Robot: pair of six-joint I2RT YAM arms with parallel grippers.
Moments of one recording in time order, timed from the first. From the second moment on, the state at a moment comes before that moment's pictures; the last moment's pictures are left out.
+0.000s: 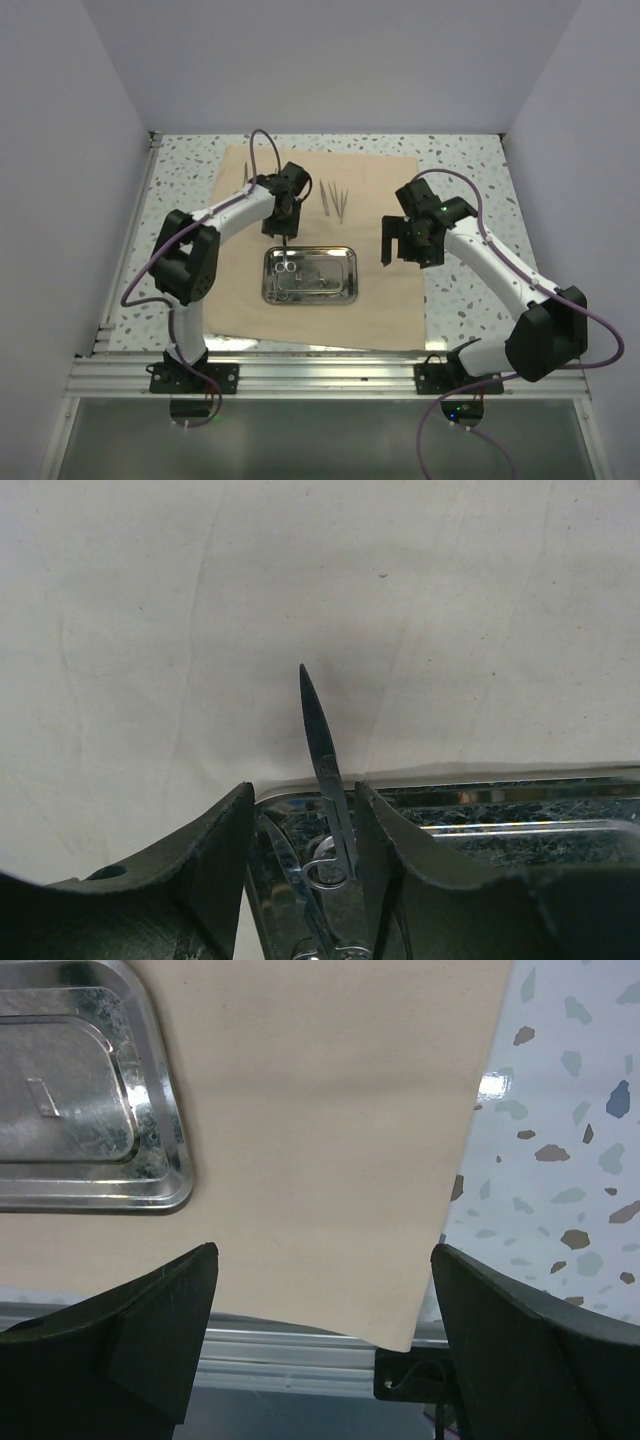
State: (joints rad) left arm -0.52 1.96 1.50 -0.78 -0.23 -0.40; right arm 0.45 1.39 1.17 -1.02 0.09 0.50
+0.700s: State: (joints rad) left arm -0.52 2.04 1.48 -0.72 -0.18 -0.43; right arm 0.45 1.39 1.17 -1.02 0.09 0.50
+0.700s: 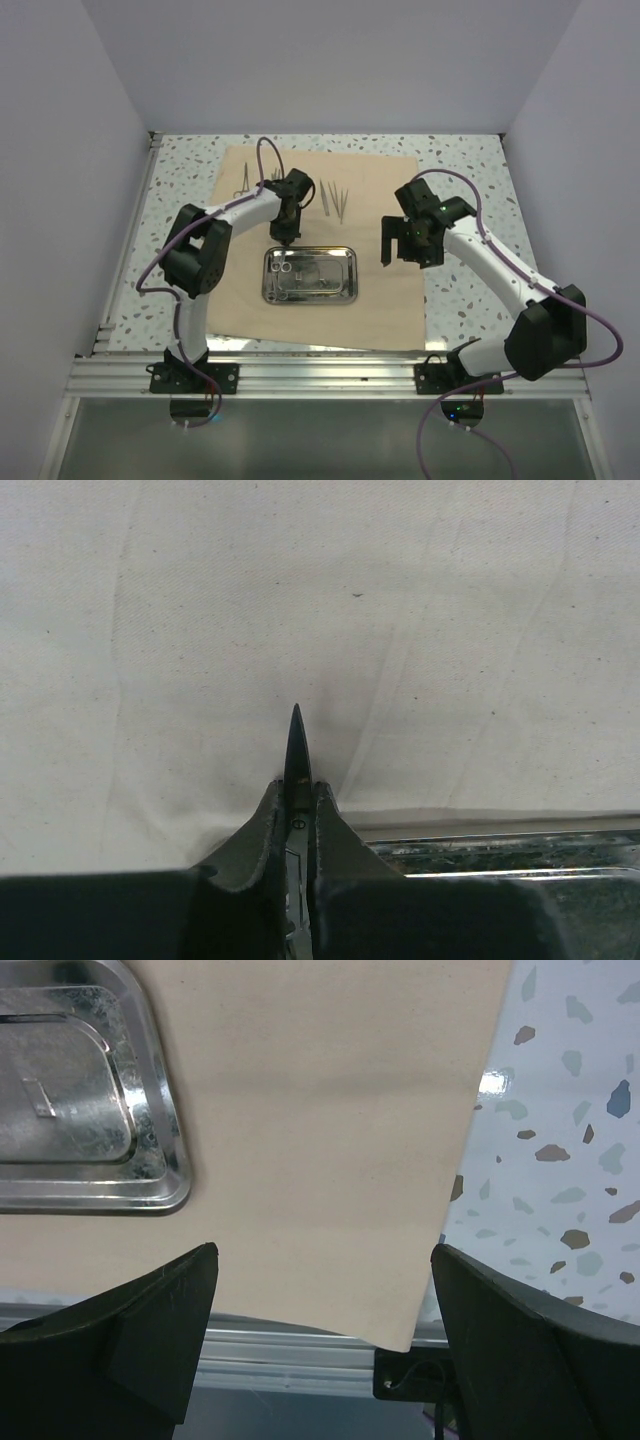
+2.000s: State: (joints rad) left arm -0.18 2.38 2.08 -0.60 -0.32 -0.18; right arm 0.45 1.49 1.24 -1.04 0.11 0.50
